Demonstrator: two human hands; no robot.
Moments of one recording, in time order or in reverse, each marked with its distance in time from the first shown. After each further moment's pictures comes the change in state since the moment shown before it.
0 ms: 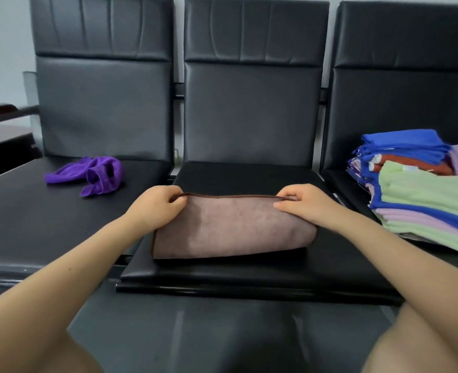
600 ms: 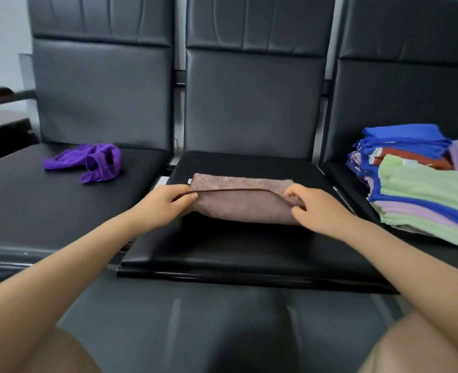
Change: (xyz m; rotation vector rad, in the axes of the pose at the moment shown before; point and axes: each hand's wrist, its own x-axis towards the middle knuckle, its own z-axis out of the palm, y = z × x) left_hand -0.016 -0.003 0.014 -0.239 -0.101 0.130; right_hand -0.021 0.019 0.009 -0.439 0.029 -0.014
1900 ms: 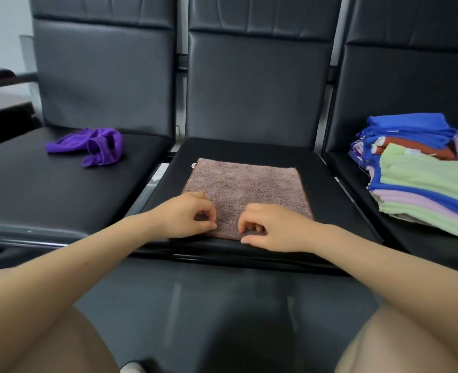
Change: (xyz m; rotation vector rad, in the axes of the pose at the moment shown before) left_hand -0.019 0.020 0.034 0.186 -0.296 0.156; right_hand -0.019 -0.049 0.037 0.016 -0.228 -0.516
